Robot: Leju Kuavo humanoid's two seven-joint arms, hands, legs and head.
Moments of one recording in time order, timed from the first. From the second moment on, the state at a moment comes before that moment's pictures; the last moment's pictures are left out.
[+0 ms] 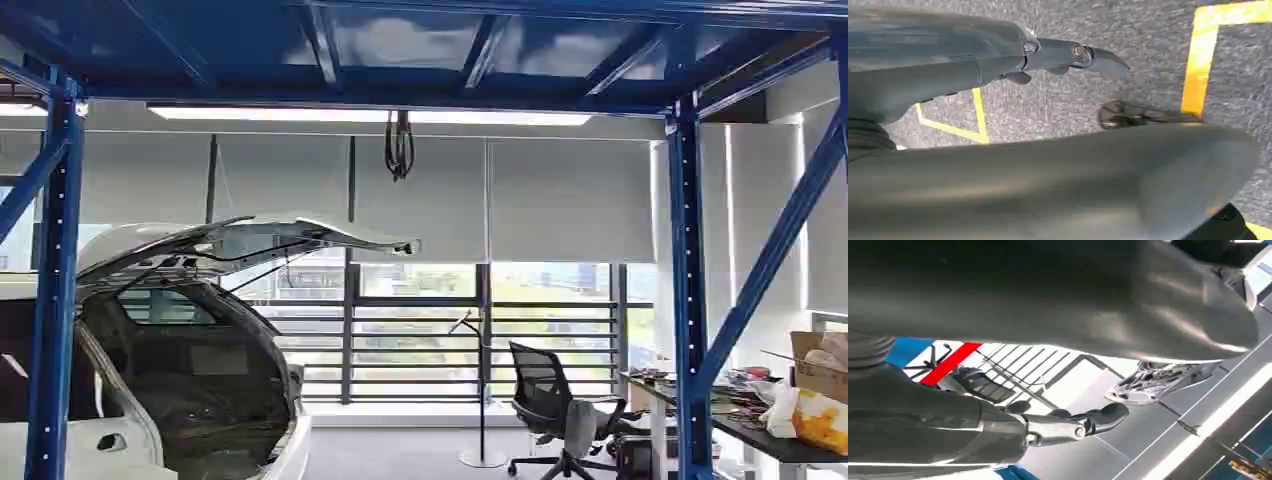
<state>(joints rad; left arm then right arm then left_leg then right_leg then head) -0.06 -0.13 1.32 -0.25 -1.12 -0.01 -0.18 -0.11 -0.23 0.09 -2.01 0.40 0.06 -0.40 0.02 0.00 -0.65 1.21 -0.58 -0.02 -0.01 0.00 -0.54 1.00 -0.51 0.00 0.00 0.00</state>
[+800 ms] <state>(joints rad) -0.06 -0.13 1.32 -0.25 -1.12 -0.02 -0.19 -0.11 -0.27 0.03 -1.98 0.13 0.21 -0.39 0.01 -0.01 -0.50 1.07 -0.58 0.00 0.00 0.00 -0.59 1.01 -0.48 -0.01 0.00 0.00</state>
